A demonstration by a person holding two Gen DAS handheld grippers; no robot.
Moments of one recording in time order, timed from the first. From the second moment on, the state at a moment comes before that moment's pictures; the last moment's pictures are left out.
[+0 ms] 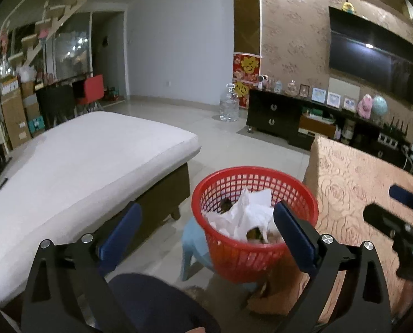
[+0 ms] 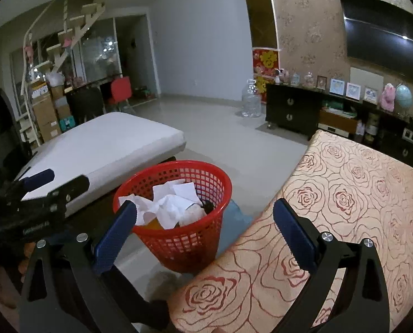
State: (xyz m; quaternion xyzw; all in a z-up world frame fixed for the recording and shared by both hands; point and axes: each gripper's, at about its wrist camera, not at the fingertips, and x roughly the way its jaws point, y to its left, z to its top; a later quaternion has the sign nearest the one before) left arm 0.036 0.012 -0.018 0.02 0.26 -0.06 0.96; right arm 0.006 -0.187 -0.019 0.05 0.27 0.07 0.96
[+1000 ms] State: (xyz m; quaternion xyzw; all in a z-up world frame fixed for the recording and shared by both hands) left arm -0.003 0.006 -0.017 0.03 0.27 -0.04 0.96; right arm -0.018 -0.177 -0.014 0.04 0.26 0.07 0.96
